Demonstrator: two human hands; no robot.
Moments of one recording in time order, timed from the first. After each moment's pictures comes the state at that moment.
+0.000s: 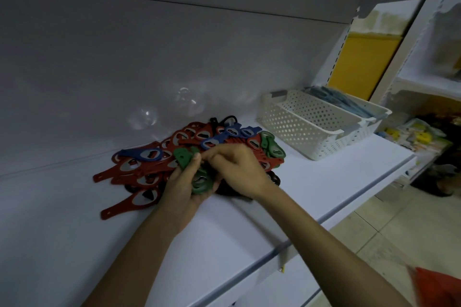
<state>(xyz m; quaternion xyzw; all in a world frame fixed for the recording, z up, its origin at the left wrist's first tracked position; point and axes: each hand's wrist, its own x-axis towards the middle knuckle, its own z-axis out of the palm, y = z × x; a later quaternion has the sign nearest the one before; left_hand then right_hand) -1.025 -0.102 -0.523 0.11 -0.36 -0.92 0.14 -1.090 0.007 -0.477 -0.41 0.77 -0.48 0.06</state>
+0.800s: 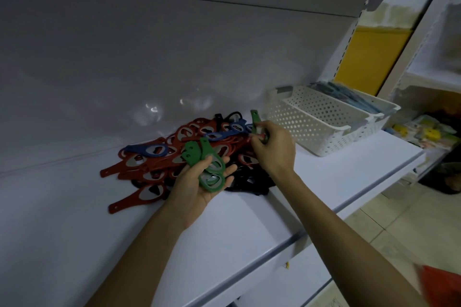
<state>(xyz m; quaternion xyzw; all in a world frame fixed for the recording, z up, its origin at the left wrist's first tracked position) -1.023 -0.097 -0.520 0.11 -0.34 -0.93 0.09 -1.151 0.024 -0.497 -0.22 0.87 -0.38 -0.23</state>
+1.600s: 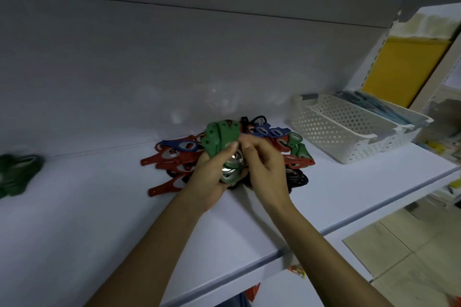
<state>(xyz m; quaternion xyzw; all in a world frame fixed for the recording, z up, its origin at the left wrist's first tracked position) -0.999 -0.106 -0.499 0.05 -0.42 -0.89 0.17 -1.044 -0.003 -0.484 -0.31 0.69 -0.66 0.01</state>
